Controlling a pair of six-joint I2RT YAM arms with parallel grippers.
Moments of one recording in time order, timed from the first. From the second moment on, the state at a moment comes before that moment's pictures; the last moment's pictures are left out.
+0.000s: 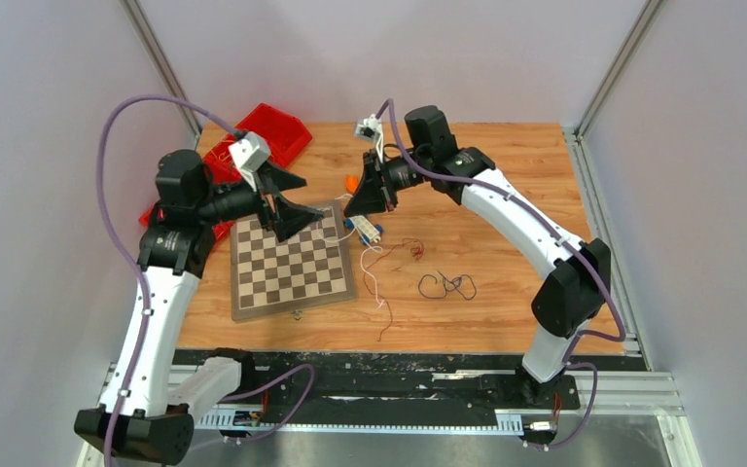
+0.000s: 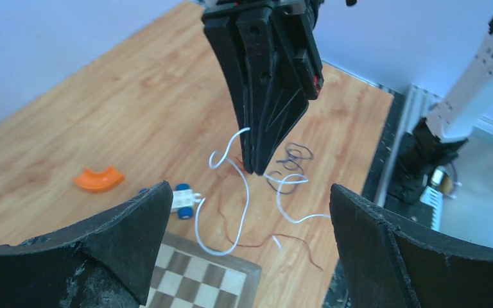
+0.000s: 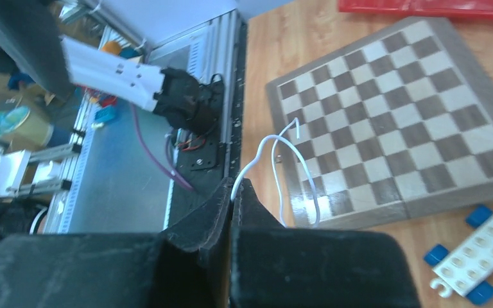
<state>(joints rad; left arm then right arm) -0.08 0.97 1.22 -0.42 1.00 0.02 0.59 1.76 1.73 -0.48 -1.06 0.03</state>
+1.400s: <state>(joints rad) 0.46 1.14 1.31 -0.70 0.65 0.21 0.34 1.46 1.44 -0.49 -0.91 -0.08</state>
